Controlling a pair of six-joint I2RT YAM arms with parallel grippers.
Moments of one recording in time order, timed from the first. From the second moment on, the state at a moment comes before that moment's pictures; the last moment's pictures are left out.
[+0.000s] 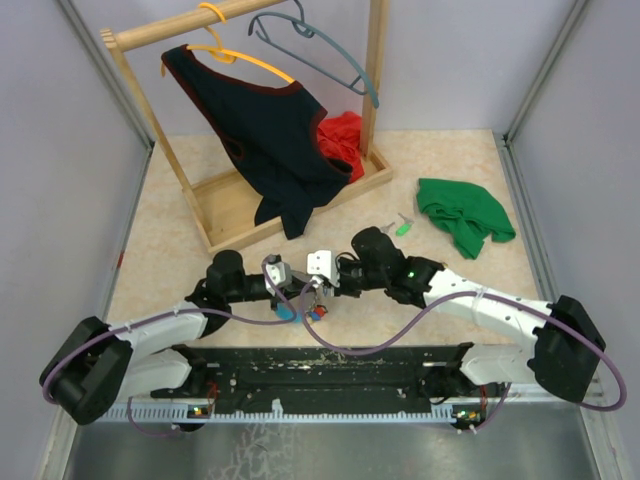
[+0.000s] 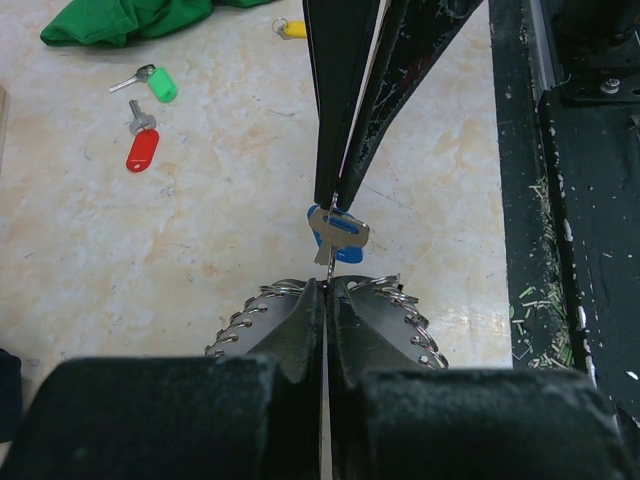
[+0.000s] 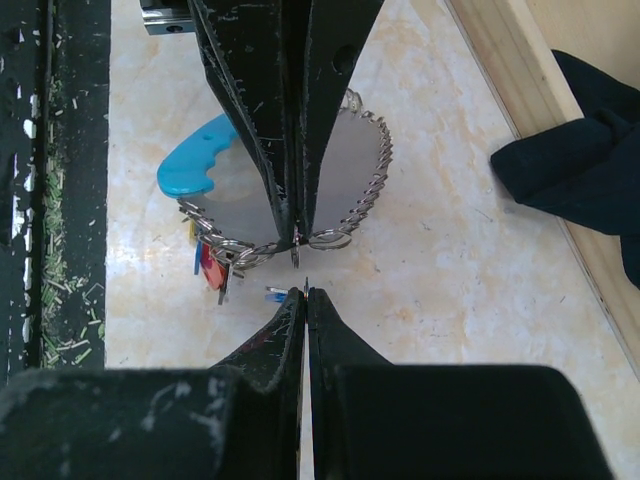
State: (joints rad) left arm -0.64 1.14 0.30 0.64 0.74 0.28; right arm 0.91 1.21 0.80 -0.22 -0.37 -0.60
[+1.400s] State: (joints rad) left arm -0.60 1.17 0.30 0.70 0.83 0.23; right arm 0.91 1.23 0.80 -0.21 -0.40 -0.60
